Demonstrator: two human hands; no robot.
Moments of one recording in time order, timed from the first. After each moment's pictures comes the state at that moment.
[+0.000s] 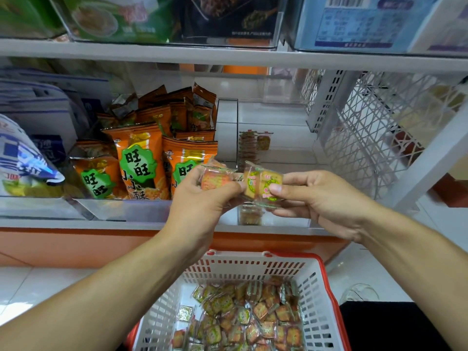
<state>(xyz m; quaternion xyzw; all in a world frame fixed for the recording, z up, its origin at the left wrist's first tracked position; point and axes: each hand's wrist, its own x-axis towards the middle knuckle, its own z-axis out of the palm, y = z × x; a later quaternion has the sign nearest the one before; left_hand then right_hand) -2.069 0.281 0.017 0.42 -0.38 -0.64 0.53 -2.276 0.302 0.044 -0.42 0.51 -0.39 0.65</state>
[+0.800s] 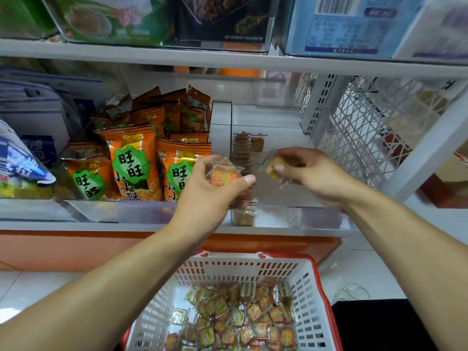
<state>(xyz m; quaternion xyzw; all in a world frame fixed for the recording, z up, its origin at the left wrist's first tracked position) -2.081 0.274 0.019 0.43 -0.46 -0.61 0.47 -2.304 0.254 0.032 -0.56 0.61 -0.38 0.41</state>
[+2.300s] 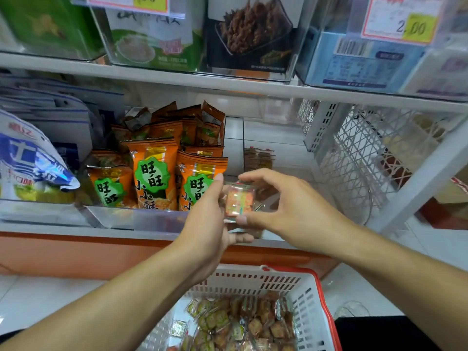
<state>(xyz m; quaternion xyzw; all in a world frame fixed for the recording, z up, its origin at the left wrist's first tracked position) -2.065 0.304 0.050 0.42 -0.32 -0.74 0.42 -2.223 0.309 0.074 -0.75 0.57 -0.25 0.23</state>
